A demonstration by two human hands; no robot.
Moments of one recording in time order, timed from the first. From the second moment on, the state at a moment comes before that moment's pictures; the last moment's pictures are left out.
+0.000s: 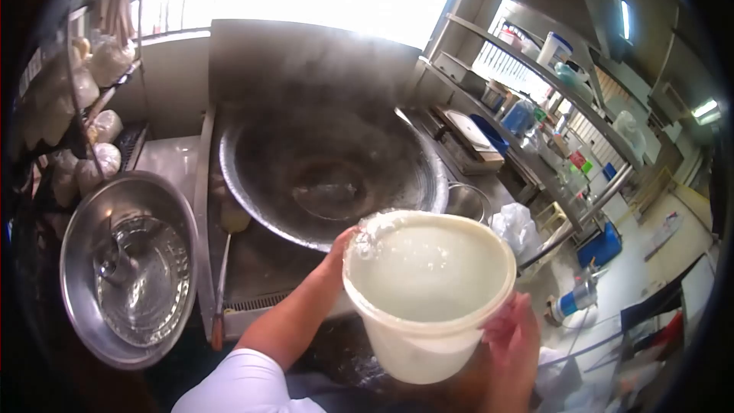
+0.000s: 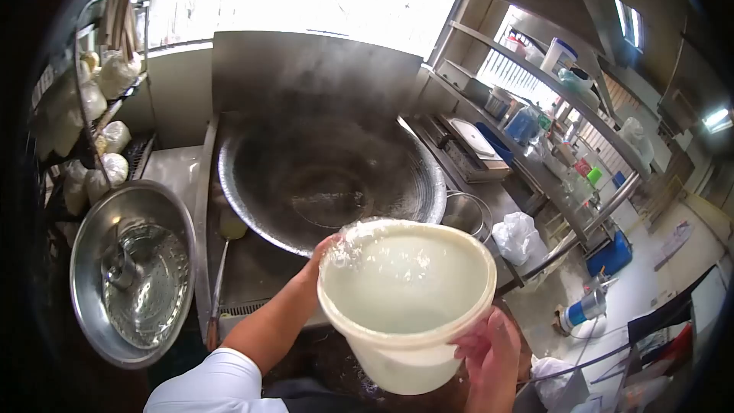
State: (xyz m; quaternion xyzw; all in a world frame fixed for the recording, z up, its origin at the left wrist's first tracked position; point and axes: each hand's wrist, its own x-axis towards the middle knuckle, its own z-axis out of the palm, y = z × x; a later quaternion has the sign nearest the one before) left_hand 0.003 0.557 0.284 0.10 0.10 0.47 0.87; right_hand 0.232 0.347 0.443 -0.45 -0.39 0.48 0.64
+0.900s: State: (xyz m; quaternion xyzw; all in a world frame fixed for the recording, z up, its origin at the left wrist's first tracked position) left_hand 0.134 0.681 0.216 -0.08 -0.11 0.44 0.89; right_hand 0.215 0.610 0.525 -0.63 -0.44 0.48 0.42
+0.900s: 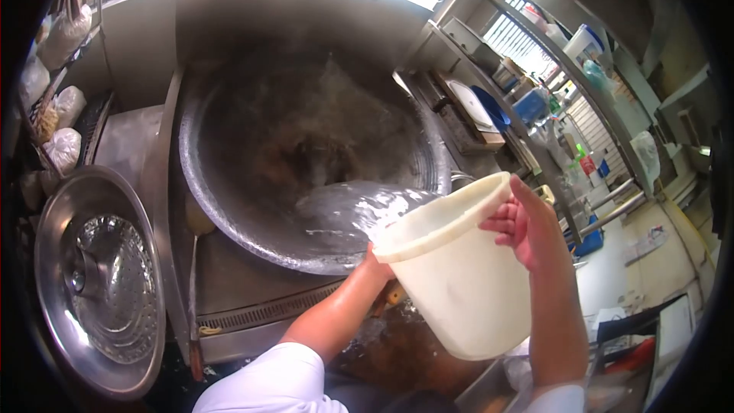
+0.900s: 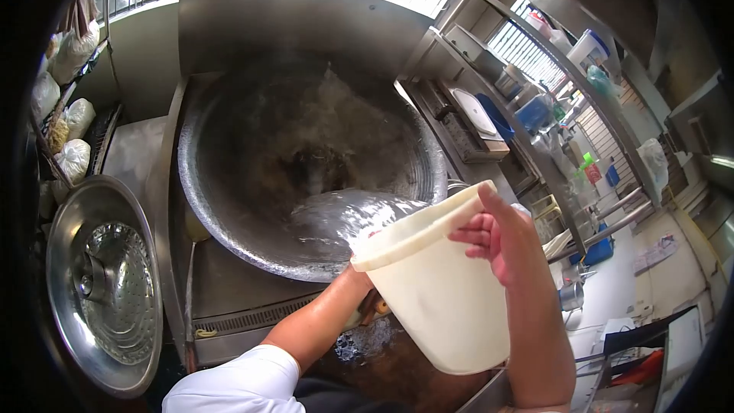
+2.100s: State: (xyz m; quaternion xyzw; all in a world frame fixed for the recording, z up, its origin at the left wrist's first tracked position) left_hand 0.022 0.368 0.196 0.10 0.09 0.51 0.85; right_hand 0.275 0.340 0.480 -0.40 -0.54 0.67 0.31
